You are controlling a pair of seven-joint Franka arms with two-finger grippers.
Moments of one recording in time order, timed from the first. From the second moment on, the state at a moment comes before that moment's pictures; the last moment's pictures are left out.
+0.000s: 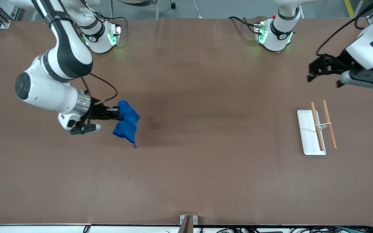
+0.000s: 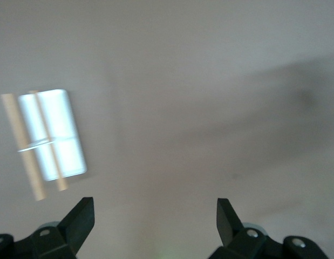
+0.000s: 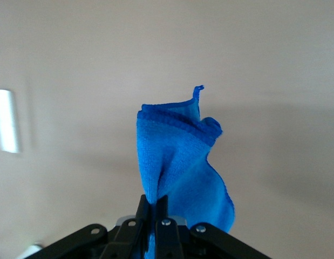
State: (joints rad) left arm 0.22 0.05 -0.37 -1.52 -0.22 1.55 0.08; right arm 0.02 0.23 0.33 -1.84 0.59 2.15 0.04
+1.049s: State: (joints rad) left arm 0.19 0.47 -0.38 -1.69 -1.15 1.63 0.41; right arm 0.10 0.24 0.59 -1.81 1.50 2.44 0.04
